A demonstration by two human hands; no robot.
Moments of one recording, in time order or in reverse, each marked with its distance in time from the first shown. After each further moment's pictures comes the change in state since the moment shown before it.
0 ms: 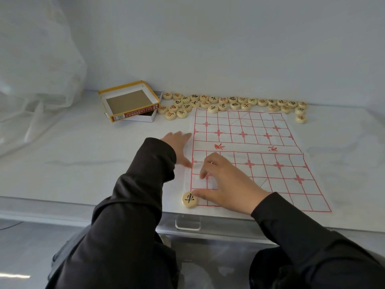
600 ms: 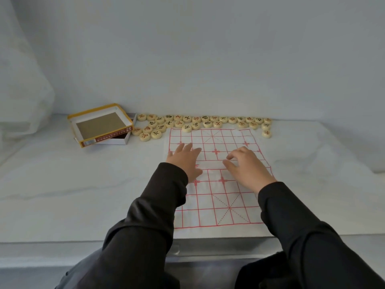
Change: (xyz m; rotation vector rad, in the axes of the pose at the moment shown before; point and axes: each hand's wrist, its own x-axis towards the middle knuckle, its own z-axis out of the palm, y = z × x) left_hand 0.024 0.073 0.008 0.015 0.219 0.145; right_hand 0.003 0.092 -0.048 -0.001 0.248 0.480
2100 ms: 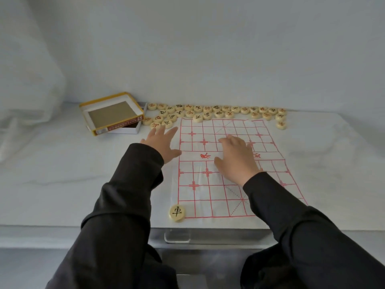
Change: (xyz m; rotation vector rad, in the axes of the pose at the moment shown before) left_hand -0.019 -0.072 -0.025 -0.068 0.006 -0.200; right_hand 0.004 -0.049 0.024 -0.202 -0.006 -0.057
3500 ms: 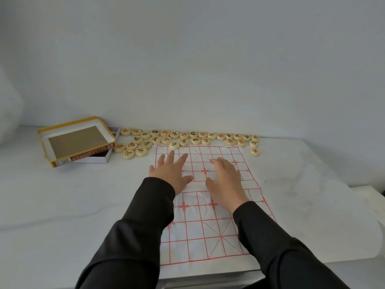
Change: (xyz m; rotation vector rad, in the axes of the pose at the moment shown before) left_hand 0.022 0.073 0.015 -0.035 -0.010 0.084; right_hand 0.022 0.030 0.003 0.203 0.119 0.177
